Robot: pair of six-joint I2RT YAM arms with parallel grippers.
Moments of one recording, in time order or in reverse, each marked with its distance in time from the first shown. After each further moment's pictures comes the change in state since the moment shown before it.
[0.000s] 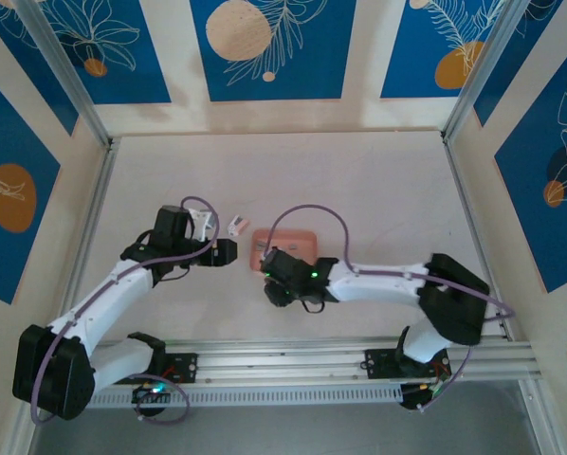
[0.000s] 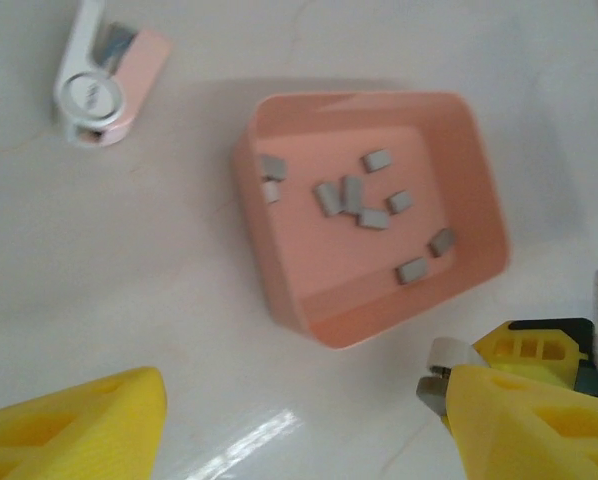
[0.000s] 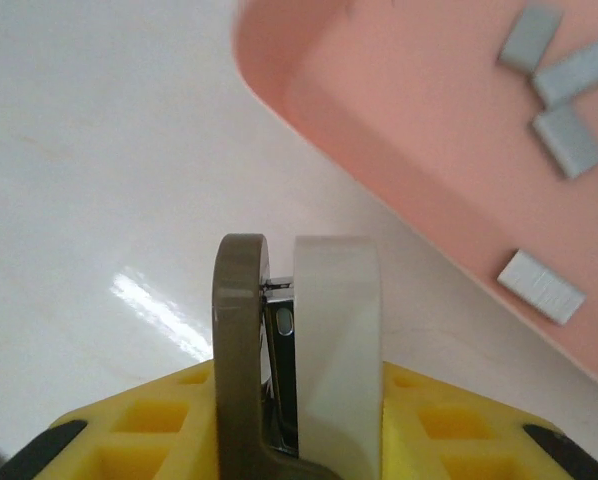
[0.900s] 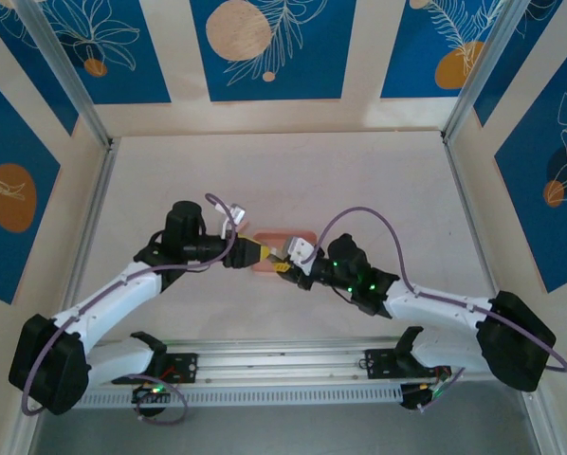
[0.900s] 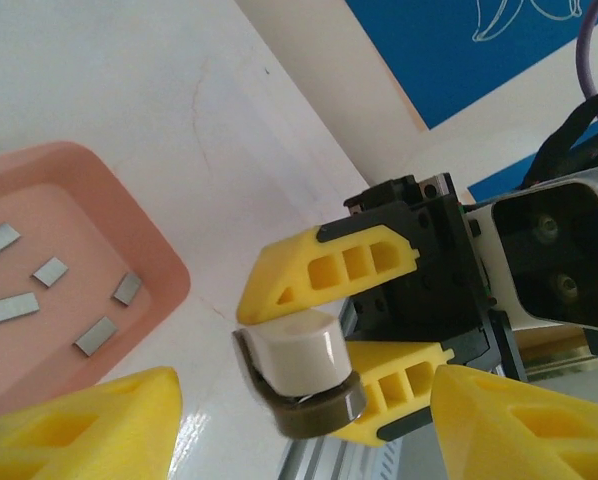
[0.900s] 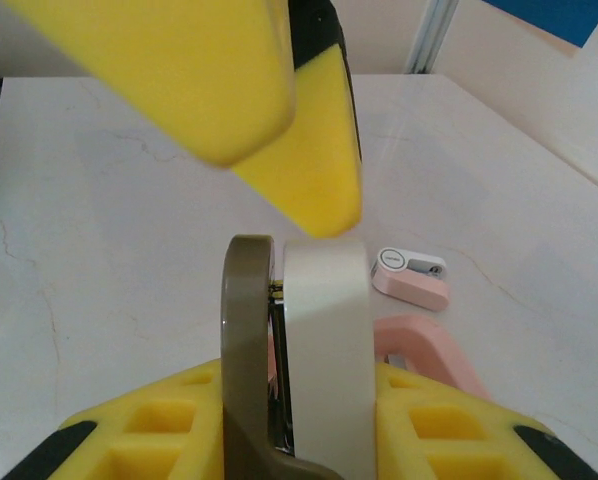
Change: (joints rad) left arm -0.155 0.035 -0.015 0.391 0.392 -0.136; right arm -0.213 -0.341 -0.379 0.743 -0.327 -0.695
